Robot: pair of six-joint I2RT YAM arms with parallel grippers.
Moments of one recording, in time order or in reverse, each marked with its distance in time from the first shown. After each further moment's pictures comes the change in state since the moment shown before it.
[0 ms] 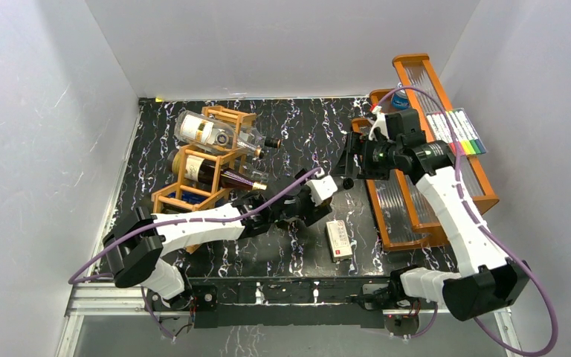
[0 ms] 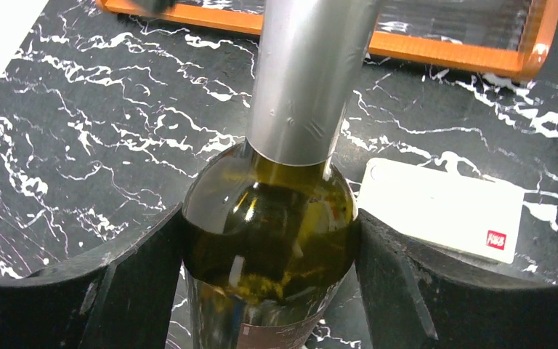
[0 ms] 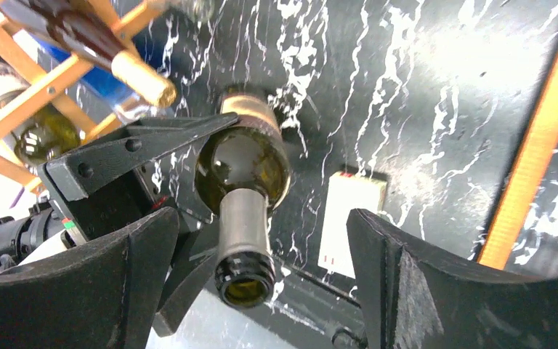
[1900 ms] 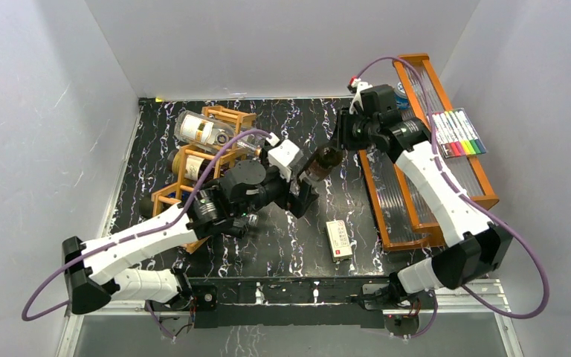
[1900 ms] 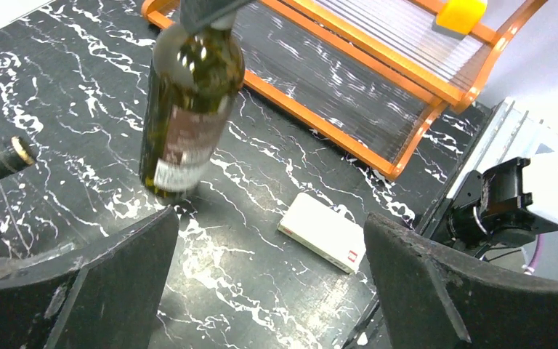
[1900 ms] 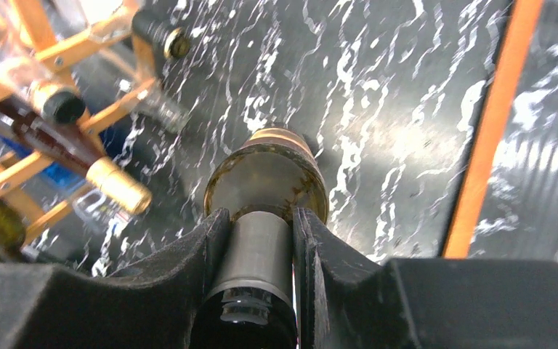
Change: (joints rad) left arm 0.001 -0.314 0.171 -0.377 -0.085 -0.445; right arm 0.113 0.159 0.167 0.173 0.249 -0.042
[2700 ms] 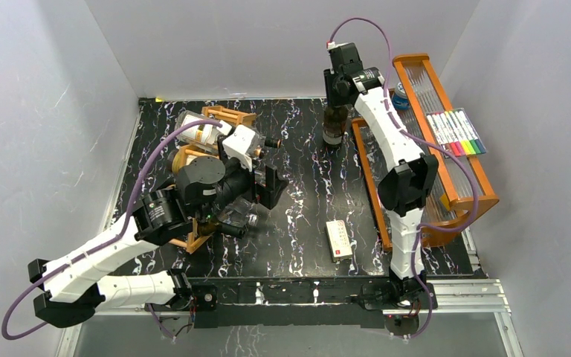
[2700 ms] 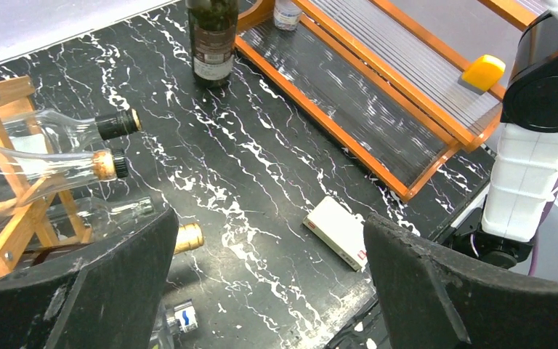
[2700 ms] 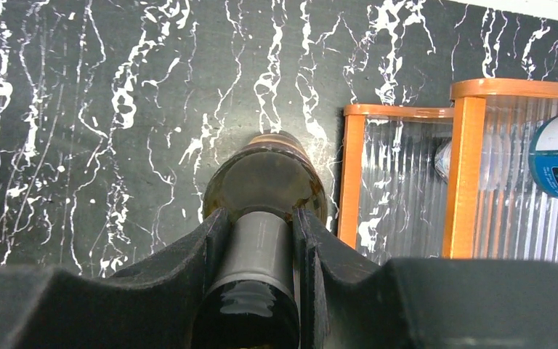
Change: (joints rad) left arm 0.000 -0.183 0.161 -0.325 -0.185 -0.091; right arm -0.031 0.730 0.845 -0.154 0.389 -0.213
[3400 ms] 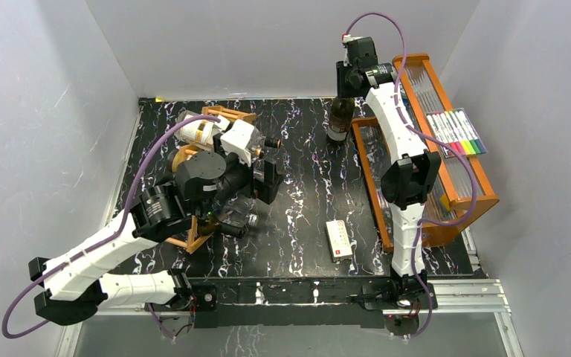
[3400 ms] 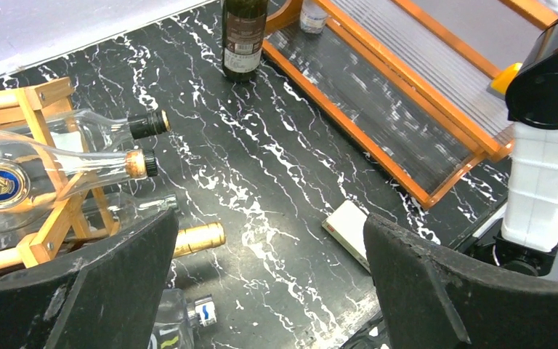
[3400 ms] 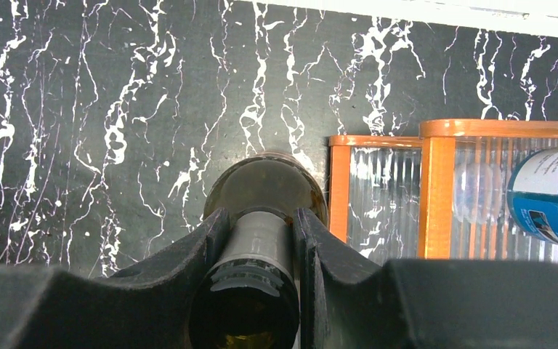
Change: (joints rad) left arm 0.000 0.022 0.079 -0.071 -0.068 0.017; right arm -0.101 0.082 0.086 0.028 -0.110 0.000
